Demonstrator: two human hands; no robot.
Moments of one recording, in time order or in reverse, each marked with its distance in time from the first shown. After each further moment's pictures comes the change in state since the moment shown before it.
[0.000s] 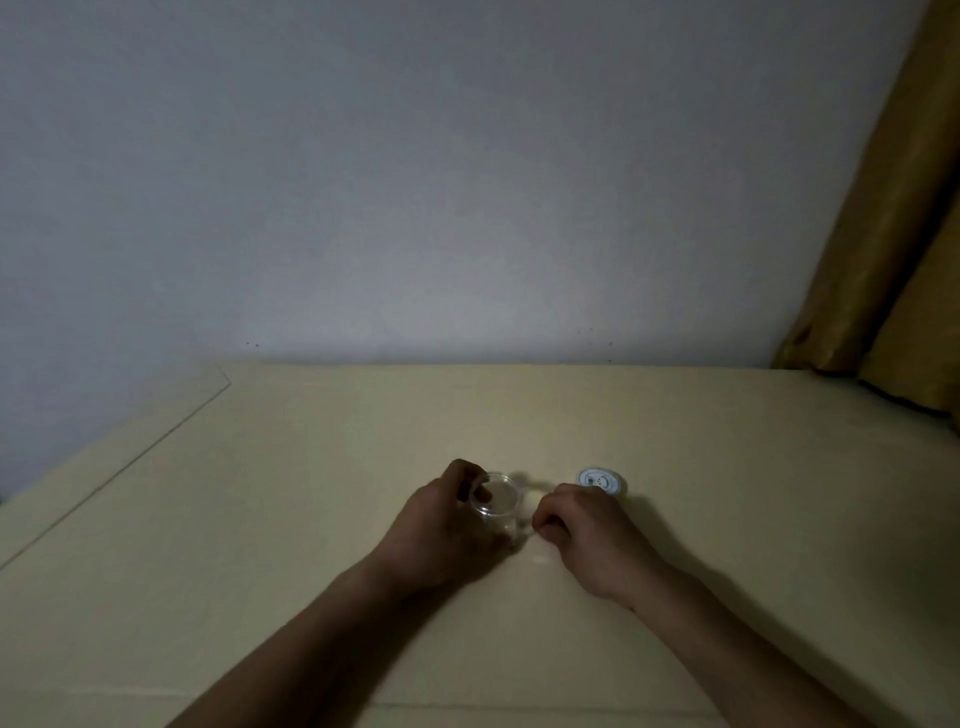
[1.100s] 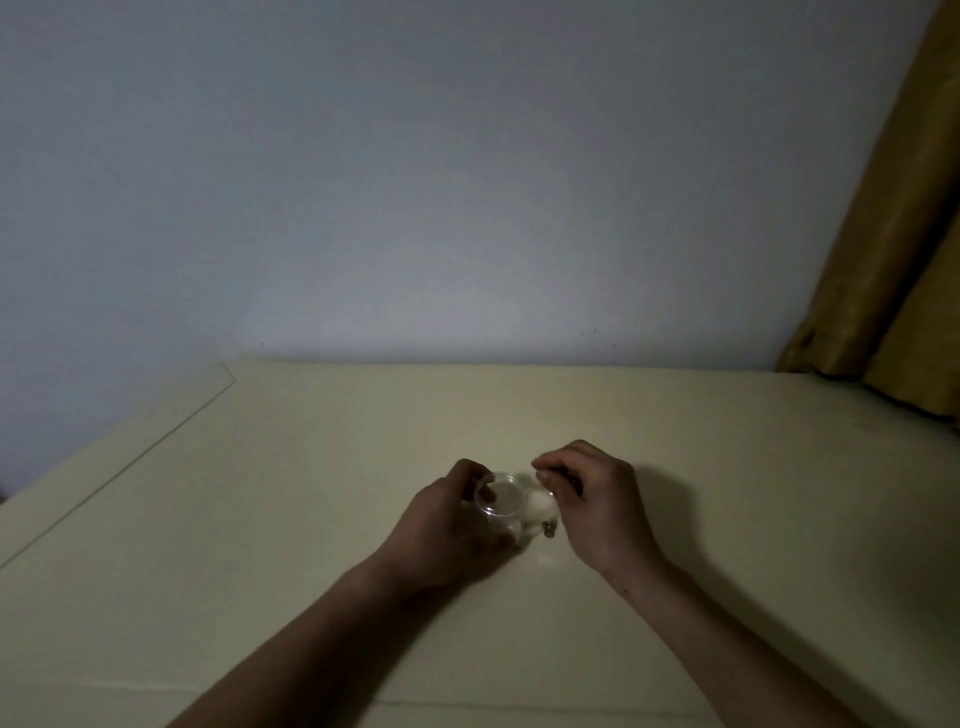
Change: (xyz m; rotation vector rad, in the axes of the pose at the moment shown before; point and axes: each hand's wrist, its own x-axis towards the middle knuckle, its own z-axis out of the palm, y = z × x) left_hand 0.000 0.004 -0.001 -0.002 -0.003 -0.008; right_hand 0.011 -0.018 -0.010 0.323 0.502 -0.083
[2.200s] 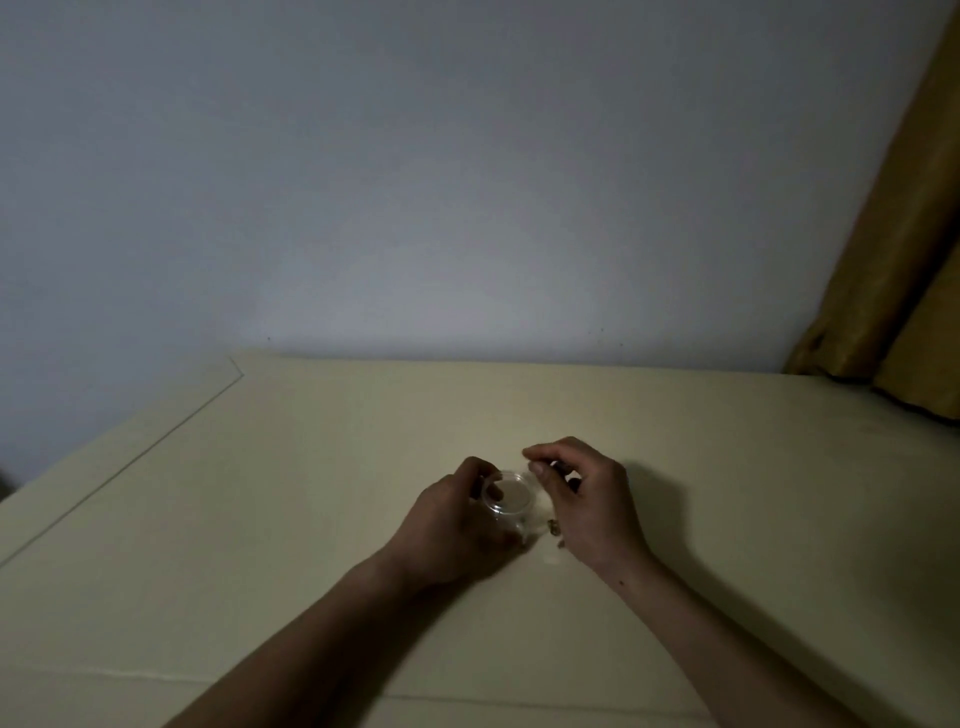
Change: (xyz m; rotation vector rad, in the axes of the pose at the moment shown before) left_hand -0.002 0.000 0.000 -0.001 -0.018 -0.011; right_hand 0.000 -0.001 0.018 0.208 0.015 0.071
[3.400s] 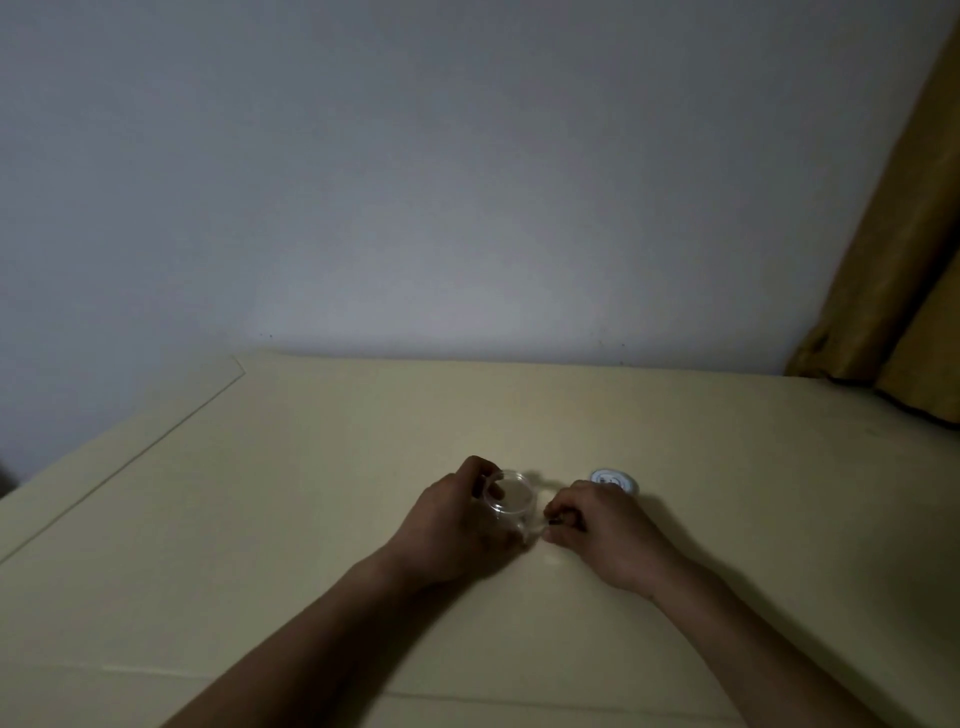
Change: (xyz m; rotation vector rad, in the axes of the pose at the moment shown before) left_hand 0.001 -0.002 0.000 0.002 0.000 0.008; right_hand -0.007 0.026 -0.027 -0.490 -0.519 0.137
